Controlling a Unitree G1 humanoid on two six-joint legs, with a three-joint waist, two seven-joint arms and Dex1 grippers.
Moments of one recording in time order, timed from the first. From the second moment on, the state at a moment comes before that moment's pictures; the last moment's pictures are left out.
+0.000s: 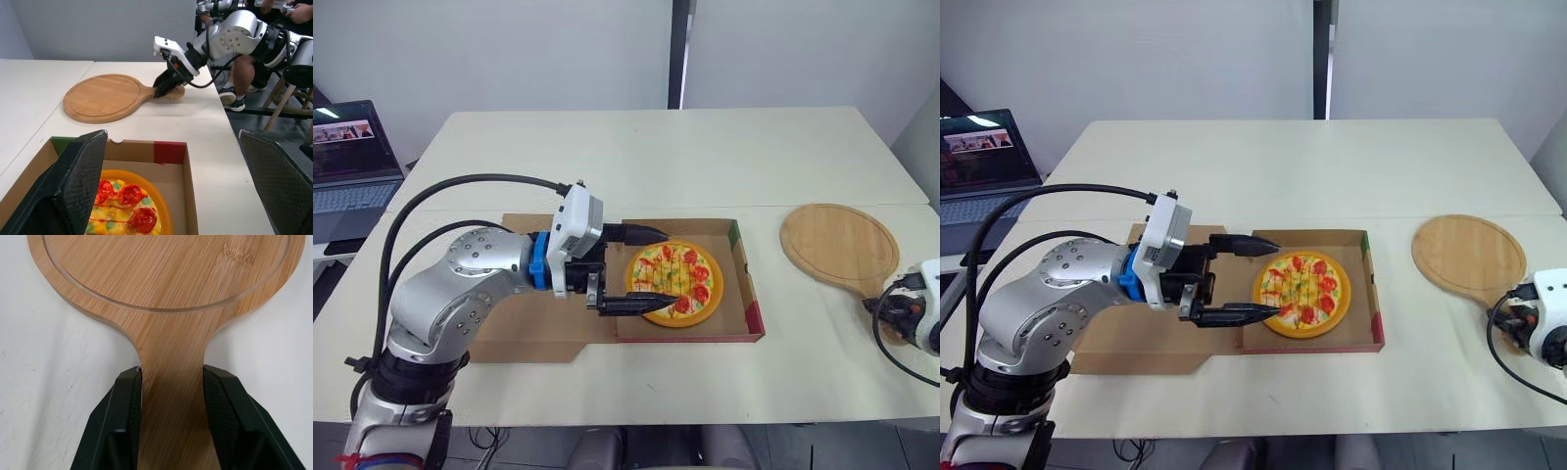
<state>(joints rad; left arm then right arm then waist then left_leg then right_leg) -0.51 0.69 -0.06 -0.50 -0.77 0.68 -1.00 0.05 -0.74 -0.54 -0.27 0.27 1.01 0.60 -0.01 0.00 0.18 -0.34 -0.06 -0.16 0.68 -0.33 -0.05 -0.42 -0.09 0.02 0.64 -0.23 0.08</state>
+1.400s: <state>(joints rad) 0.45 0.54 0.72 -0.62 -0.99 0.69 -0.62 -0.70 -0.77 0.14 -0.28 0.49 0.63 1.14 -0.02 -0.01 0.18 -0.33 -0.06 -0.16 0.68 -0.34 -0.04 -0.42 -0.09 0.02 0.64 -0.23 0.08</state>
